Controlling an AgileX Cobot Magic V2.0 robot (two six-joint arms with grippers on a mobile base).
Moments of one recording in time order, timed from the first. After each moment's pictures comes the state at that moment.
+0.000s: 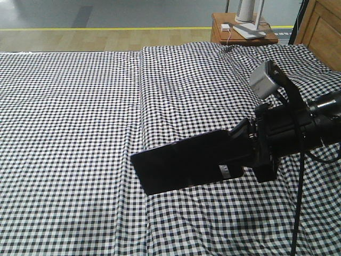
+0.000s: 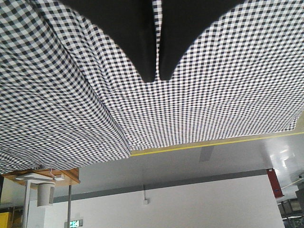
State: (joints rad) left arm 0.01 -0.01 0.03 -0.03 0.18 0.15; right arm 0.13 1.37 -1.04 1.04 1.21 -1.23
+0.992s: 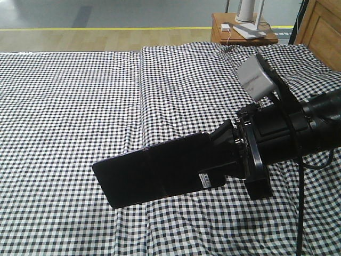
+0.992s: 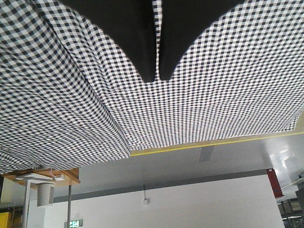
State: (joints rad) left arm 0.01 -0.01 0.03 -0.03 0.18 0.15; right arm 0.25 1.32 -1.04 1.12 1.21 -1.23
